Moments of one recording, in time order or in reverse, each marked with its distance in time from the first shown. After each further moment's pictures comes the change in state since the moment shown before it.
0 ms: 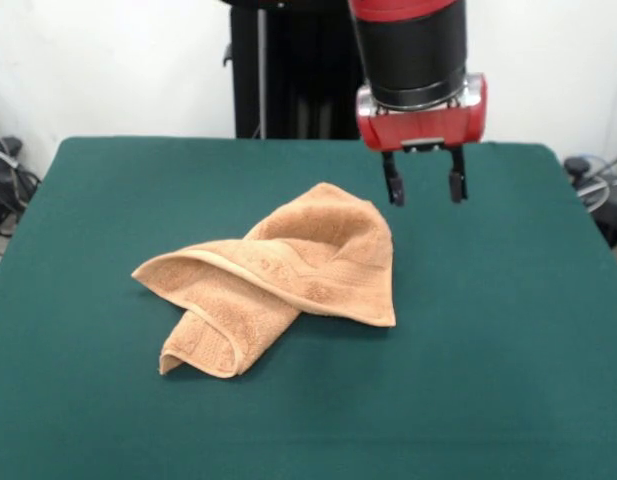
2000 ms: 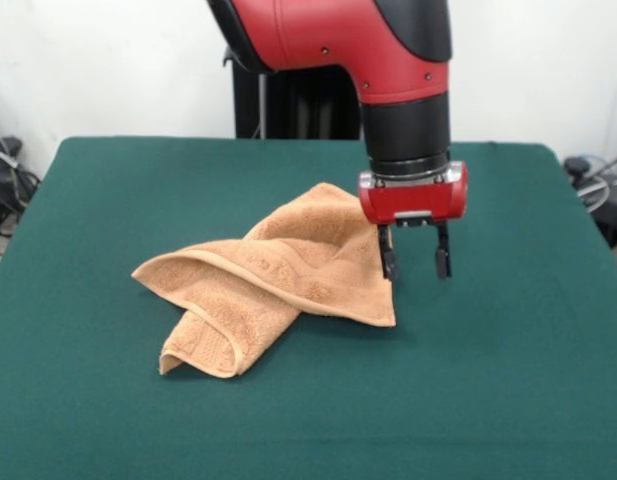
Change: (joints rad) arm -0.017 0.156 0.008 0.201 -0.086 -0.675 0.000
